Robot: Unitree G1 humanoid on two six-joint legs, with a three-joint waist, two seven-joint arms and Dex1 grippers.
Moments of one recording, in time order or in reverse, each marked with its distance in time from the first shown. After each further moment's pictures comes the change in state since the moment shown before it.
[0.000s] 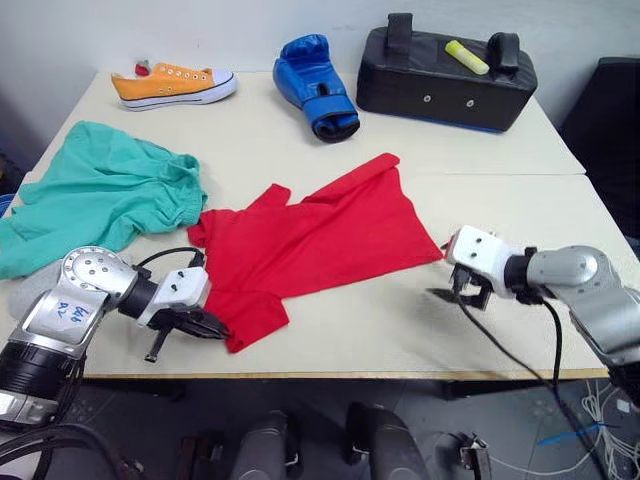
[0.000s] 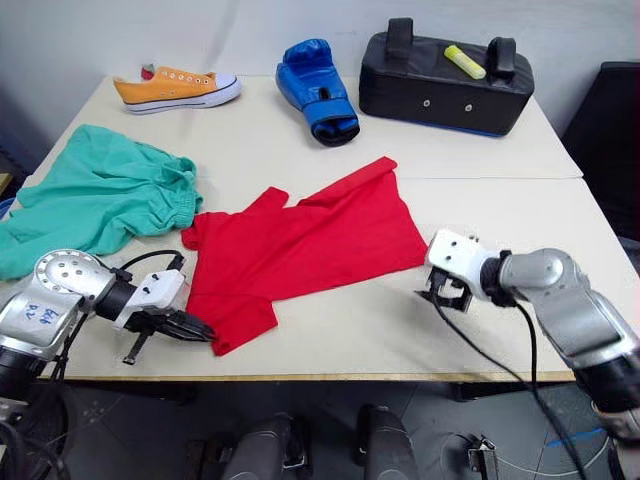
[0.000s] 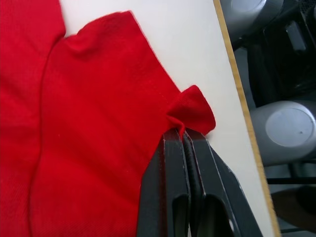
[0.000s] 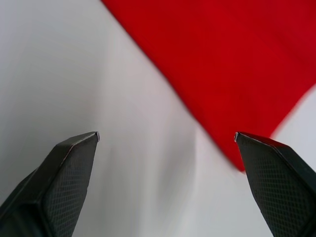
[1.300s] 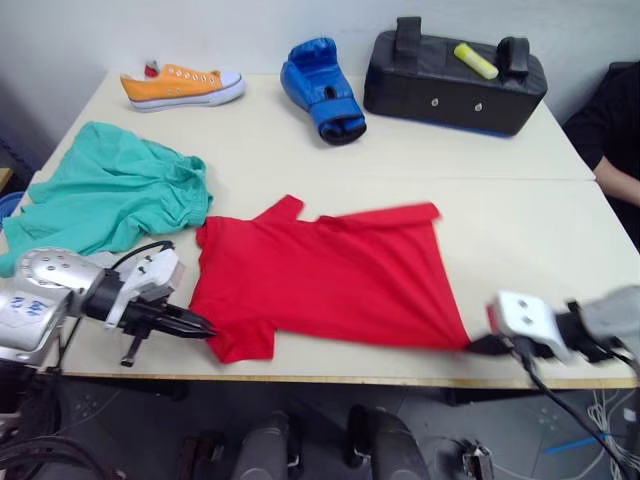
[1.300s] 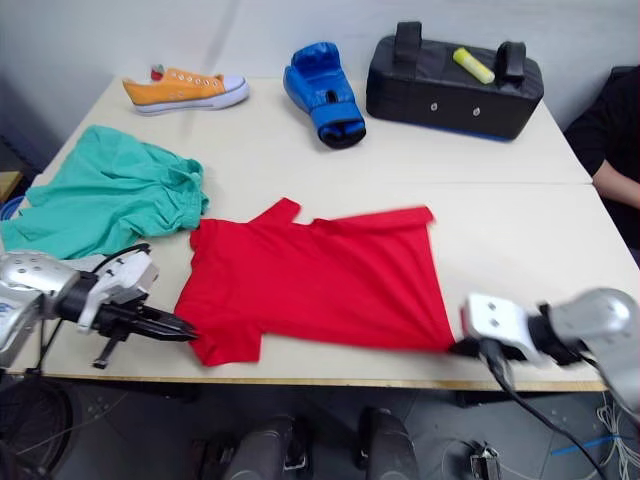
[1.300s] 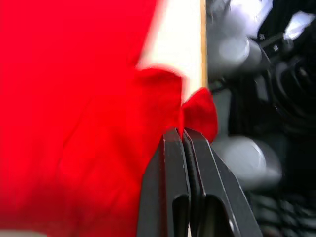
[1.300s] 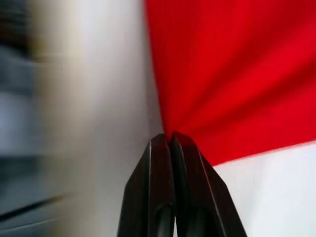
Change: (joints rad) left arm 0.114 0.137 0.131 -0.116 -0.194 0.302 -0.001; right arm 0.624 -0.184 -0.448 -0.304 0.226 -0.032 0.557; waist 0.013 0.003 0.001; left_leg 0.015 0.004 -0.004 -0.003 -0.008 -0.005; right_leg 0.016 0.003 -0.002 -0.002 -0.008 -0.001
